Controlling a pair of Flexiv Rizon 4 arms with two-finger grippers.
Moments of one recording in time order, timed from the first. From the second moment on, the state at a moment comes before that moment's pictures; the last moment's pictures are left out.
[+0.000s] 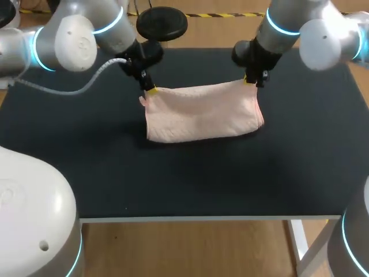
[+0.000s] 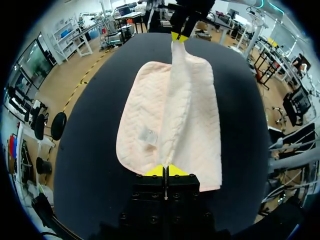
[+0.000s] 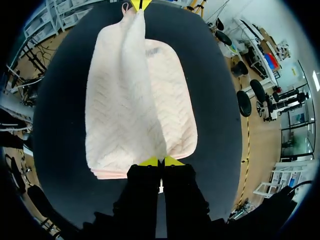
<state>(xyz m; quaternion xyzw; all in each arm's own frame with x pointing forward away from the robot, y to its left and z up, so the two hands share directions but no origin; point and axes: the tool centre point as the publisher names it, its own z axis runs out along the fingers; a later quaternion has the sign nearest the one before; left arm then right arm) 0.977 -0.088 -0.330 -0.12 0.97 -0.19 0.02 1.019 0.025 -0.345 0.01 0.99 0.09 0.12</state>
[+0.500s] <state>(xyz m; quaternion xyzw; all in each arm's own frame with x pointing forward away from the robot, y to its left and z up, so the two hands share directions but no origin) 1.022 -0.091 -0.361 -0.12 0.98 -0.17 0.01 1.061 0.021 -0.375 0.05 0.99 0.09 0.13</state>
